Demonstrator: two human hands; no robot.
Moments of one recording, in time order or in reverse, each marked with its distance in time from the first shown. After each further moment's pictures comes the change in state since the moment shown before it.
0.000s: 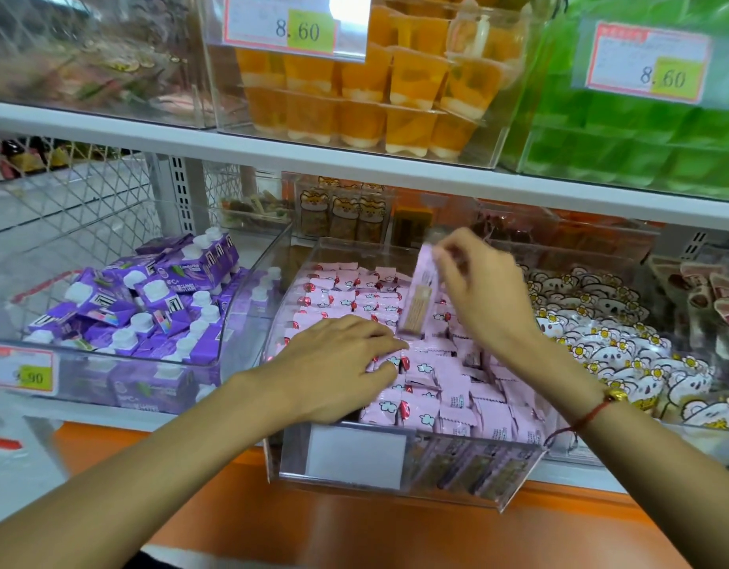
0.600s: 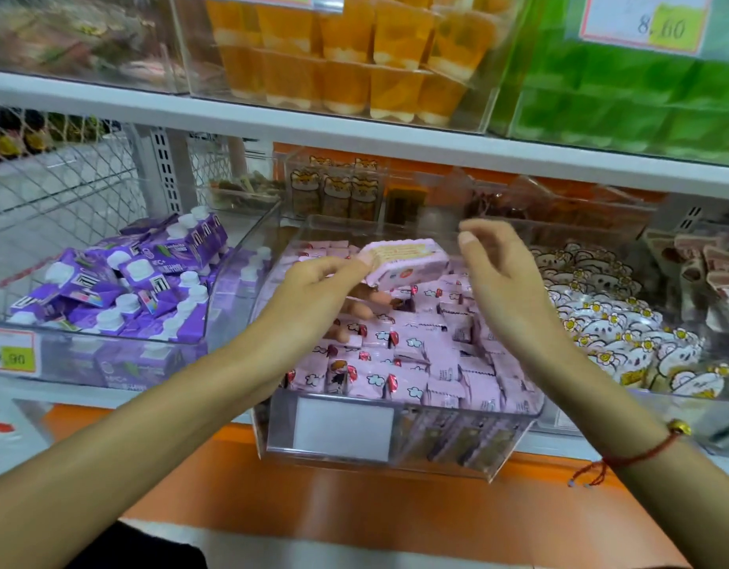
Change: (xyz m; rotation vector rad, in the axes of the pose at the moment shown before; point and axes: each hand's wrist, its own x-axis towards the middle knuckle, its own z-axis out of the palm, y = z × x) left_hand -0.010 0.029 -0.033 -1.240 0.329 -0.410; right_hand -0.032 -0.013 -0.027 0.450 -0.014 0.409
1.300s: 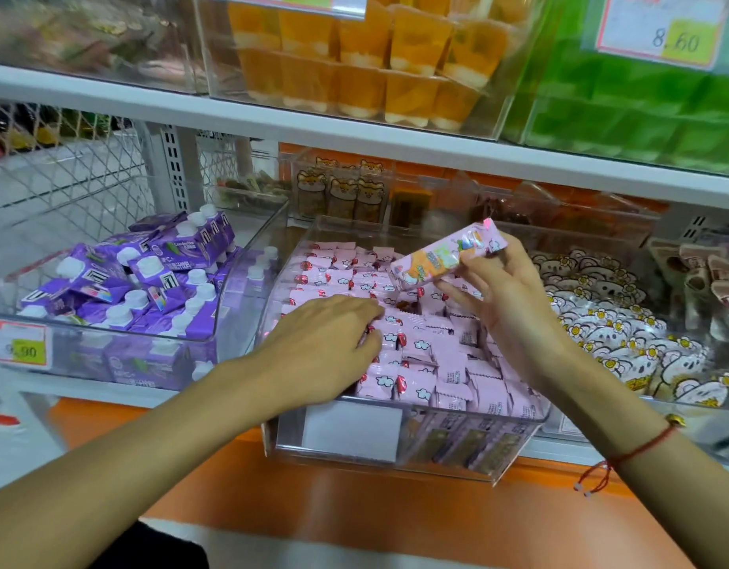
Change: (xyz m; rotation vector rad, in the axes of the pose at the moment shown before) left_hand 0.008 -0.036 -0.008 1.153 -0.141 0.354; right_hand 0.005 0.018 0.007 0.611 -0.136 0.114
